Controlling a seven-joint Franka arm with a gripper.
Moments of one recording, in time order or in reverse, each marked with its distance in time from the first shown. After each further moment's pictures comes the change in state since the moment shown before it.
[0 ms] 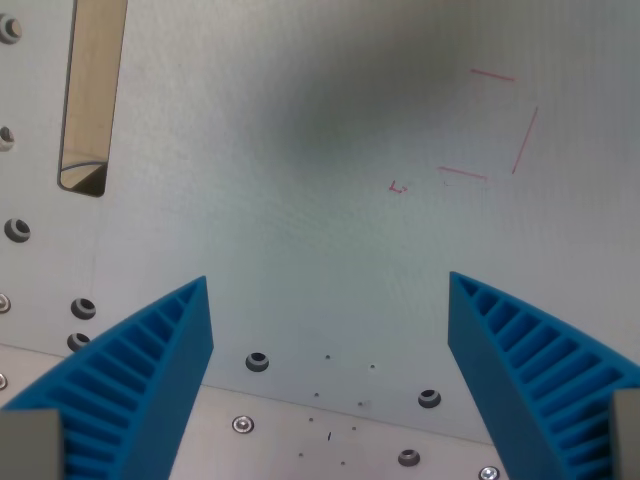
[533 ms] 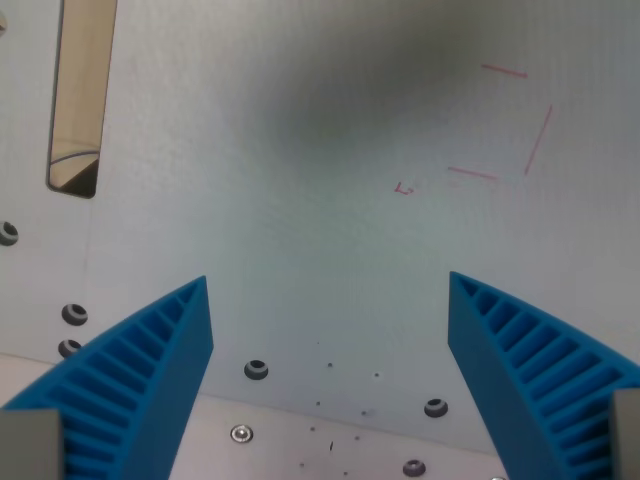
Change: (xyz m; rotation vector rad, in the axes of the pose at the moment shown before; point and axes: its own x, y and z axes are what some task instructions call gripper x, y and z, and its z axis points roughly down) arm 0.005 0.001 0.031 0.008 -0.031 0.000
